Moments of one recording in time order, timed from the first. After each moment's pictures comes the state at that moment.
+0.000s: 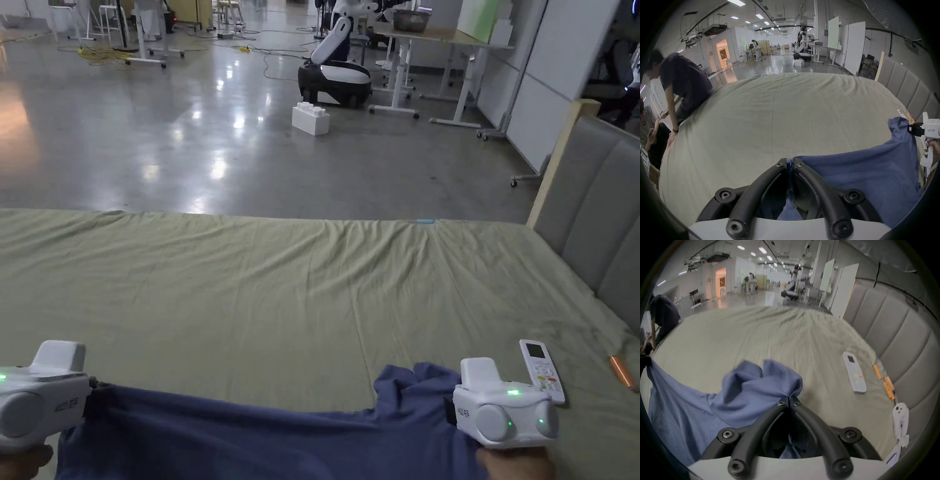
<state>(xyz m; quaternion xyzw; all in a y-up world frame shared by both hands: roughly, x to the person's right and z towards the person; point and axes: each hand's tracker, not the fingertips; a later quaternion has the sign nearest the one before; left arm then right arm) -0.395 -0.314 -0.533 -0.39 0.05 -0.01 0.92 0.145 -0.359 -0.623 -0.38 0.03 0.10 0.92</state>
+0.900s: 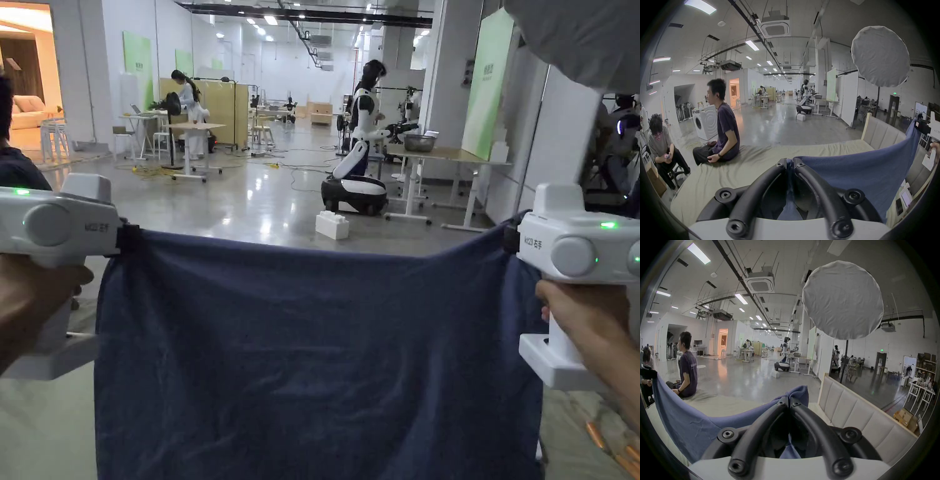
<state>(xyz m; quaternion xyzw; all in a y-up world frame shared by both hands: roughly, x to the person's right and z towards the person) -0.401 0.024 -0.425 -0.16 0.08 0.00 0.98 0.135 0.042 -0.471 -0.03 0.00 0.09 1.00</state>
